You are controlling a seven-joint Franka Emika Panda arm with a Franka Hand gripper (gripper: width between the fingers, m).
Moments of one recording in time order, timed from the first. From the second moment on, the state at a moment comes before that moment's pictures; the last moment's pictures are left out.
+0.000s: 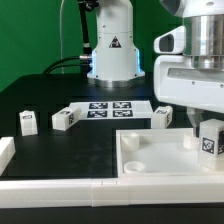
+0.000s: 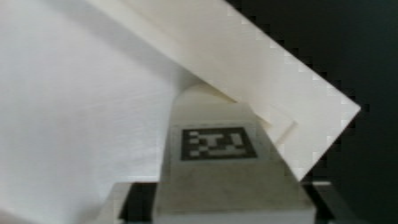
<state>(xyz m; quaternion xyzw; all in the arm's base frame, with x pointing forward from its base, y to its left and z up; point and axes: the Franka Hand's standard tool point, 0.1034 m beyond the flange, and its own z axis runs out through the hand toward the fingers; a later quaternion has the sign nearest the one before) 0.621 0.121 0.067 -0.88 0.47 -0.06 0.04</state>
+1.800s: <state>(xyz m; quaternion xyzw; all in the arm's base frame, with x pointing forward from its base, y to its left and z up) 0.629 0.112 0.071 -1.00 0.03 -0.04 0.02</state>
